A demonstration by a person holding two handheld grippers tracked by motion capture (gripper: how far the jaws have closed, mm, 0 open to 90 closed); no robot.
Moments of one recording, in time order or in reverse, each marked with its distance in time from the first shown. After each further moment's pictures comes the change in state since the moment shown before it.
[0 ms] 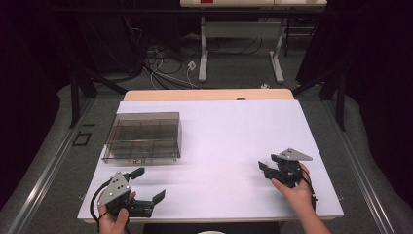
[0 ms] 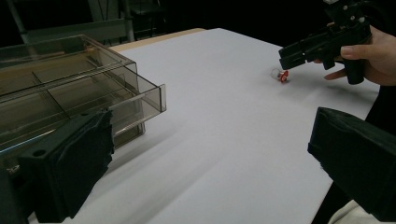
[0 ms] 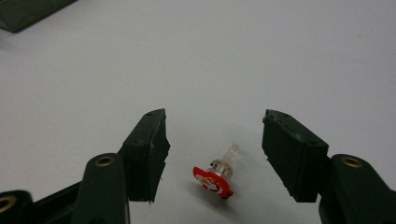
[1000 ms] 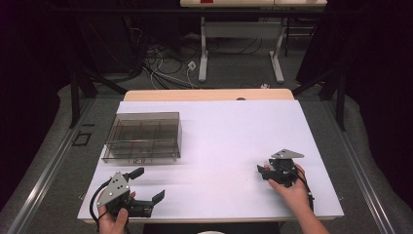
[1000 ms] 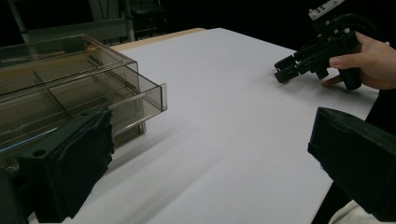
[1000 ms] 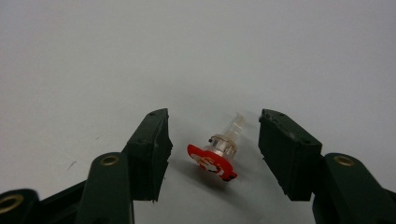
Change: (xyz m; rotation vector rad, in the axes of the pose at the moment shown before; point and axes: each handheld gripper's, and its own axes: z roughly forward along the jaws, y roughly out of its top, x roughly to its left) left arm 0.000 0.000 -0.001 0.006 -0.001 -0.002; right arm -0.001 -0.007 0.018 0.136 -0.021 0.010
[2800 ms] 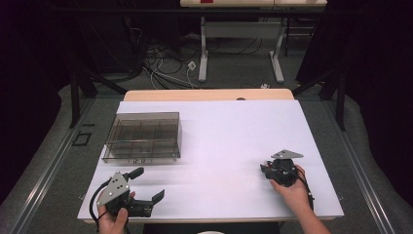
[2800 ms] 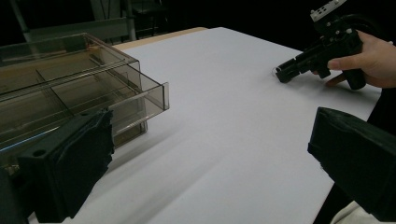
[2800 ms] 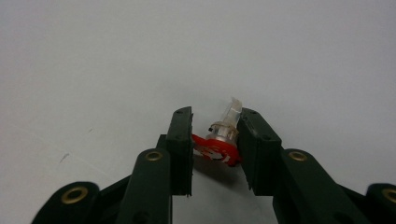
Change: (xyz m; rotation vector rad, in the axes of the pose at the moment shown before) left arm 0.001 0.000 0.000 -0.004 0.009 0.003; right arm 0.000 -0.001 0.000 0.026 -0.016 -0.003
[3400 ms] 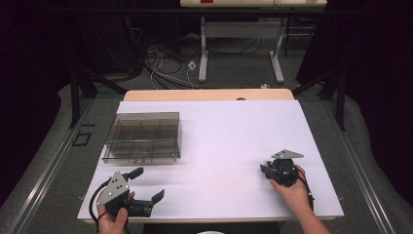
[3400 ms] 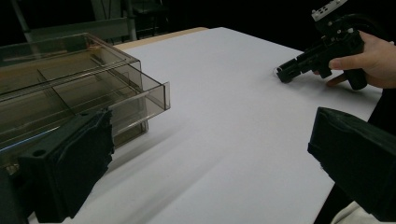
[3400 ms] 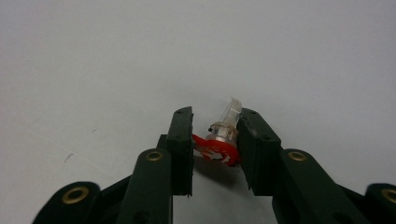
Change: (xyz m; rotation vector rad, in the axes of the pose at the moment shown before) left arm 0.000 0.000 0.000 -0.001 0.000 -0.006; right arm 0.000 0.000 -0.001 -0.001 0.008 0.005
